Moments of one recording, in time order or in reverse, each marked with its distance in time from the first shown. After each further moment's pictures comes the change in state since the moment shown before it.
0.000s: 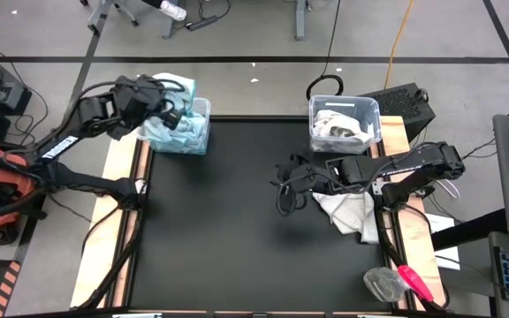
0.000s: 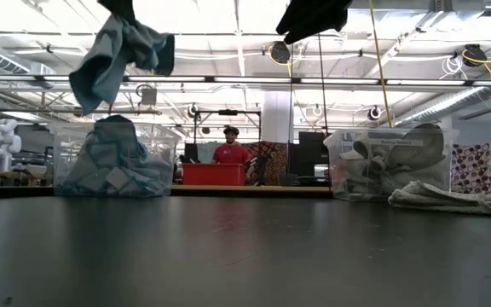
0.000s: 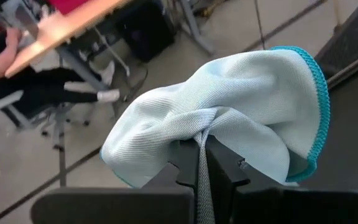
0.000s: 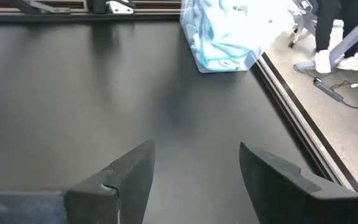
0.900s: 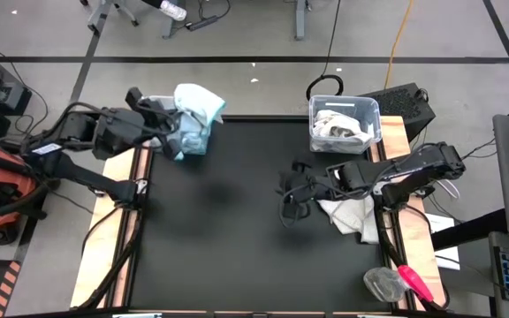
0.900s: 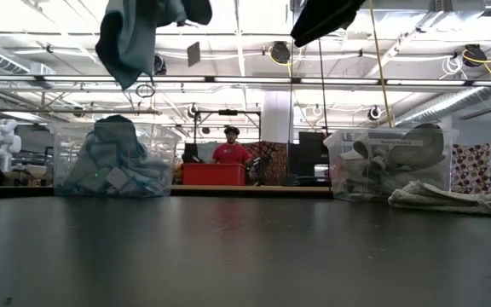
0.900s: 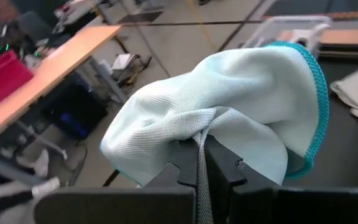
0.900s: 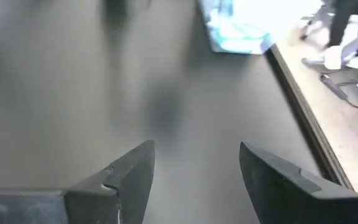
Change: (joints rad) left arm -0.439 -0.012 0.073 0.078 -0.034 0.110; right arm 0.054 0.000 0.000 -0.105 -0.011 -0.011
